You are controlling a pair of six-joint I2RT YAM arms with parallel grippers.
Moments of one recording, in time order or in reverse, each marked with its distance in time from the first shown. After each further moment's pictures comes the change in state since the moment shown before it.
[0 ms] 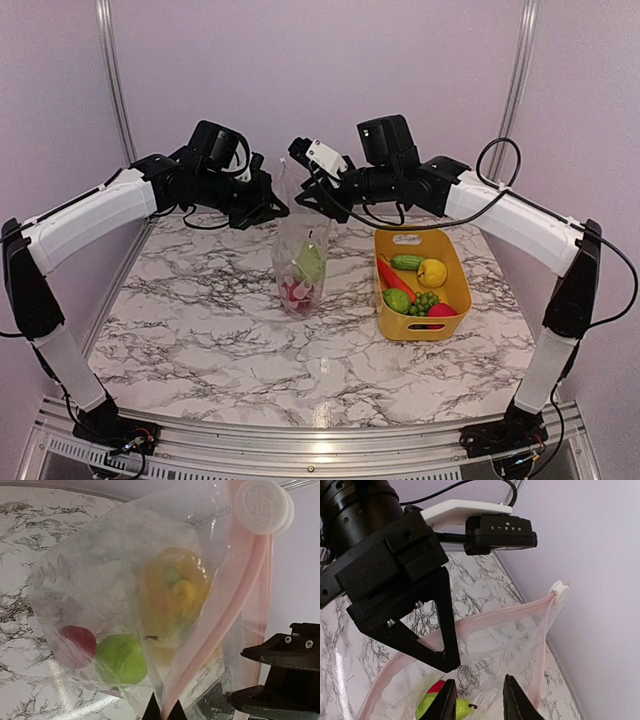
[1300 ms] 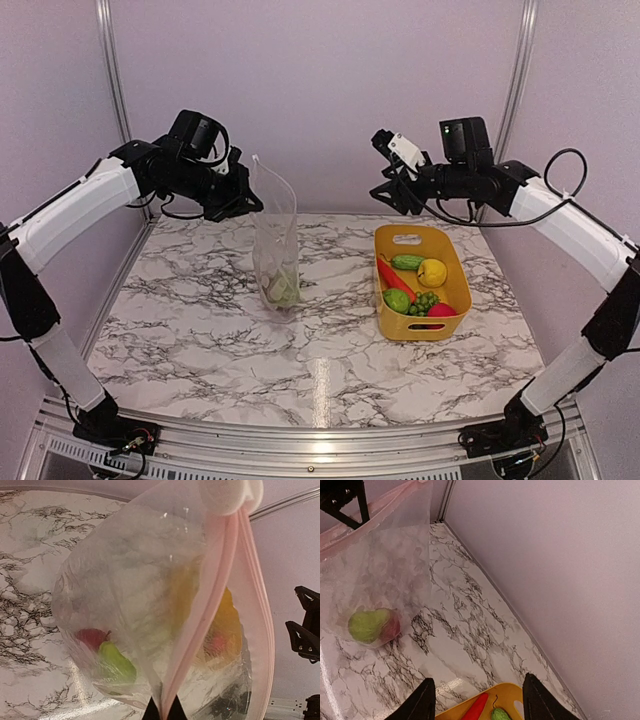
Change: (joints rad) left arm 0.078 -0.030 0.070 -0.195 -0.034 0.085; right arm -0.277 -0.267 -0.232 -0.026 -0.035 -0.063
